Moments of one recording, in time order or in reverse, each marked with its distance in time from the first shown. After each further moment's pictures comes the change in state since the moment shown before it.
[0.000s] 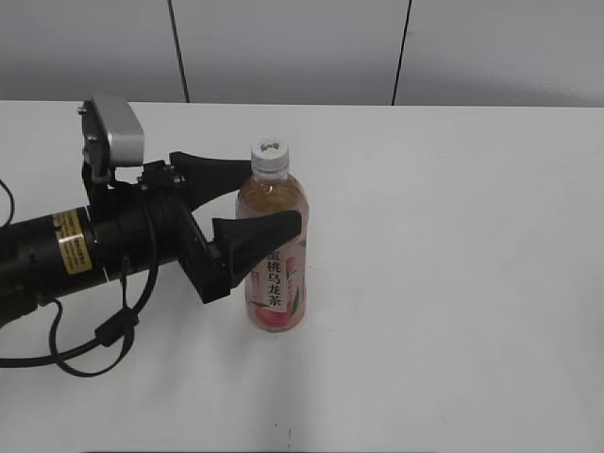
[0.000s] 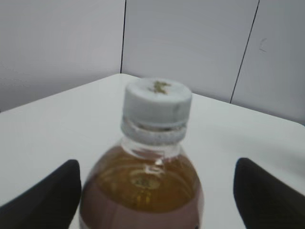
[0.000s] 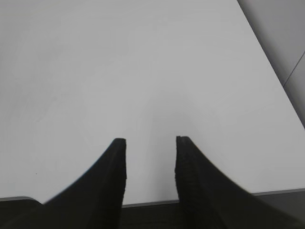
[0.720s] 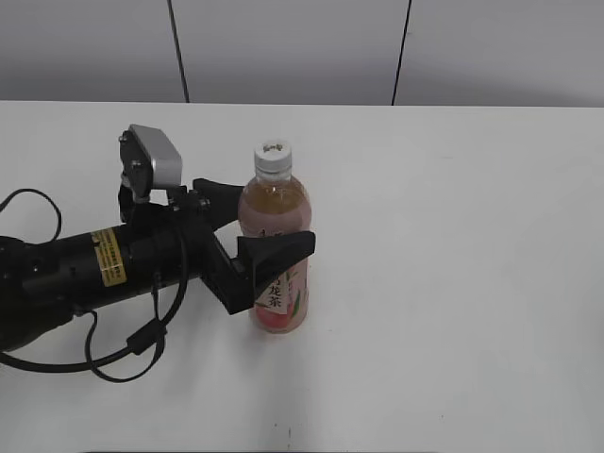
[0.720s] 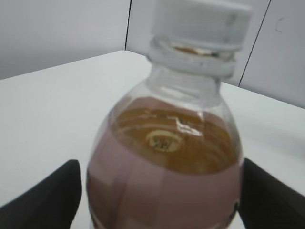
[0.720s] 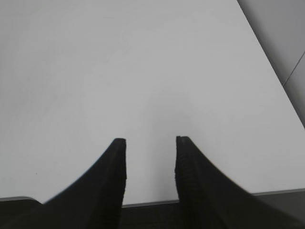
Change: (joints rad) left arm -0.041 0.130 -0.041 -0.060 0.001 0.019; right arm 0.000 0.000 0.000 0.000 0.000 0.000
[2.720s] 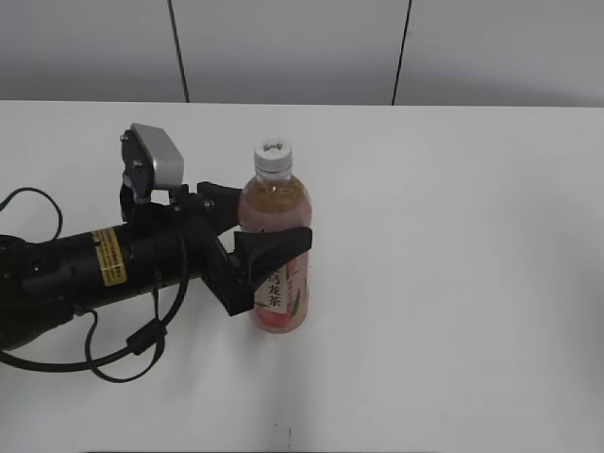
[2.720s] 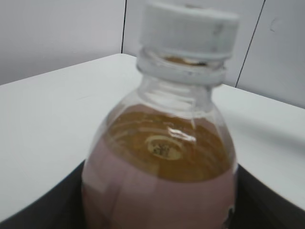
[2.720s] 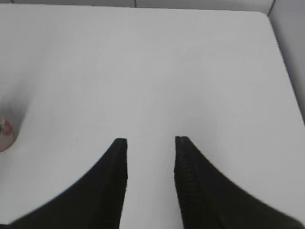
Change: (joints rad) left arm 0.000 0.000 -0.008 0.013 -0.001 0.004; right arm 0.000 0.524 -0.252 0.144 -0.204 -0.181
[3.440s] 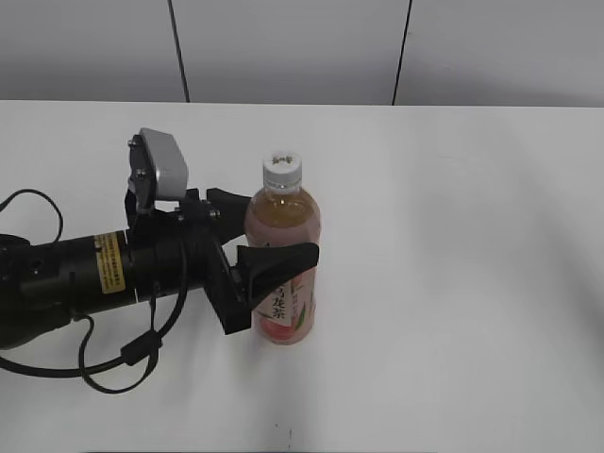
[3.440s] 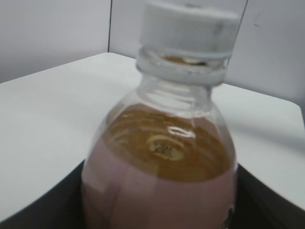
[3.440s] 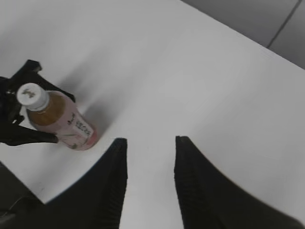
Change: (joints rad) left arm 0.001 0.000 -0.002 0.084 -0.008 0.000; right arm 0.244 0.845 -0.763 0.271 0.218 -0.409
